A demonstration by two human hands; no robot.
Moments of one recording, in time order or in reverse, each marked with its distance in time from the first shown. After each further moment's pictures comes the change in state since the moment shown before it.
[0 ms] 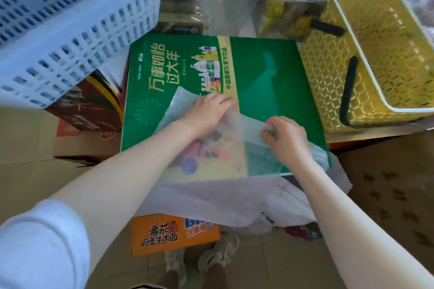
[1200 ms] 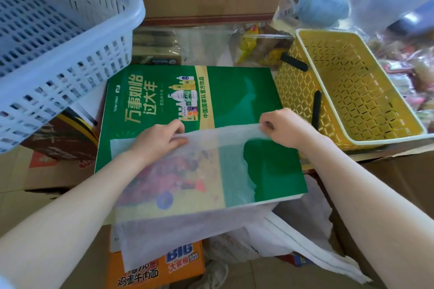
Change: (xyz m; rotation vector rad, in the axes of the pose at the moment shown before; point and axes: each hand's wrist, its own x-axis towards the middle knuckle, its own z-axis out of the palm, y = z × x) left_hand -0.019 -0.034 -0.018 -0.281 0.112 -0.244; right_hand 0.083 0.031 -0.075 -0.236 -0.270 -0.237
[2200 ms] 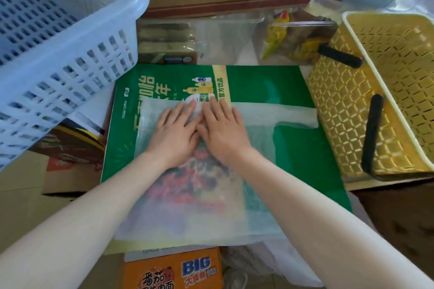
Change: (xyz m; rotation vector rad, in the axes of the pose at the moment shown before) left_hand 0.039 -0.028 0.022 0.434 0.010 0.002; right_hand 0.091 -0.121 0.082 0.077 0.084 -0.047
